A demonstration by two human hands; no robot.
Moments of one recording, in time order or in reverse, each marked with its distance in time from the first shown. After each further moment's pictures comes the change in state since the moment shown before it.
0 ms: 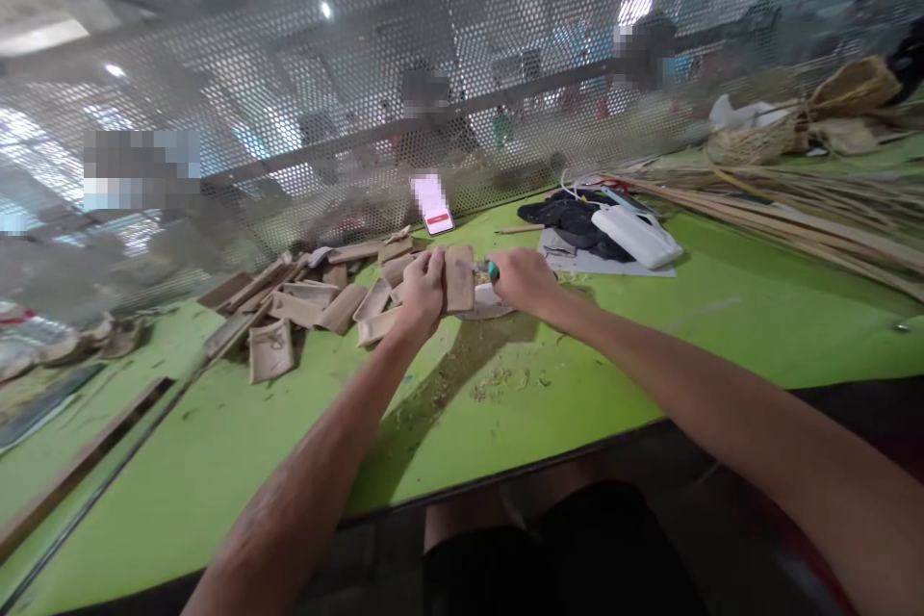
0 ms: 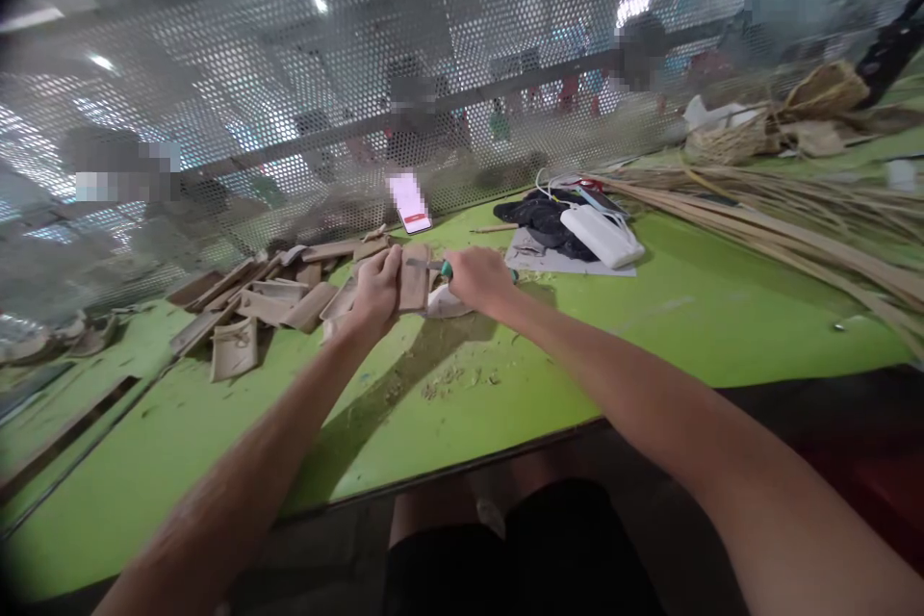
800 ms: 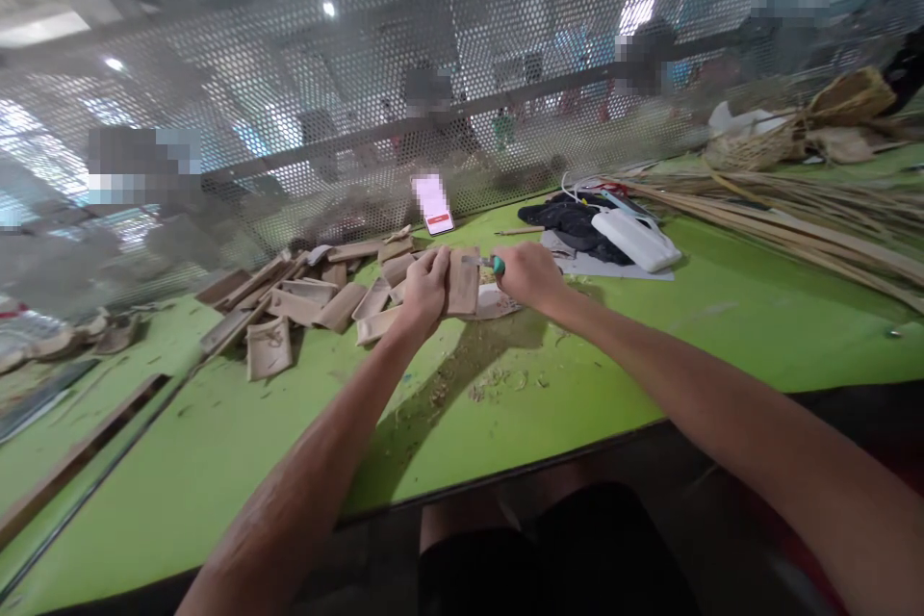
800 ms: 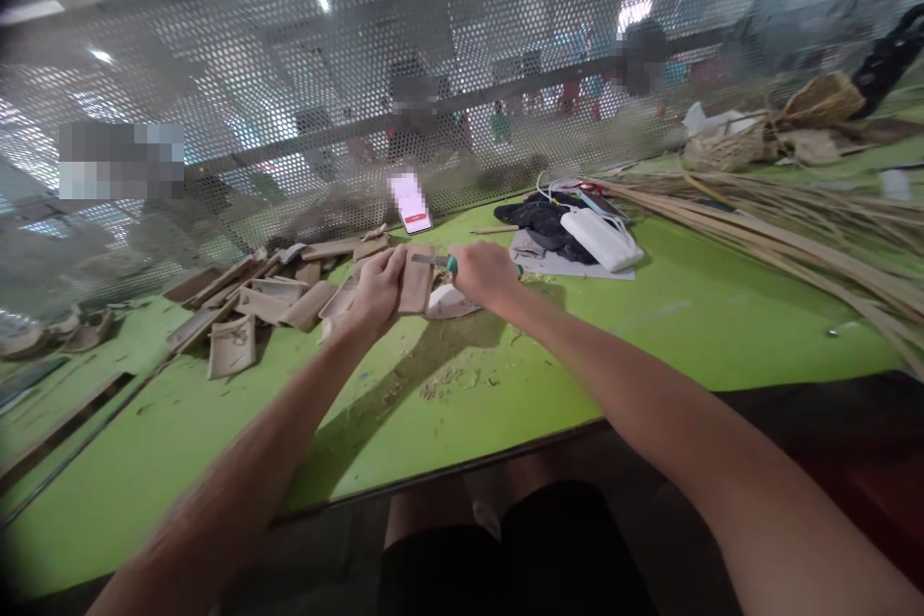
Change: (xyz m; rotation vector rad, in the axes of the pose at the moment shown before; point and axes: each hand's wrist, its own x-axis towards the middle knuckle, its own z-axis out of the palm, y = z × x) left_hand 0.001 0.001 0.000 0.005 -0.079 0.023; right_hand 0.002 0.007 -0.005 -0.028 0.041 0.016
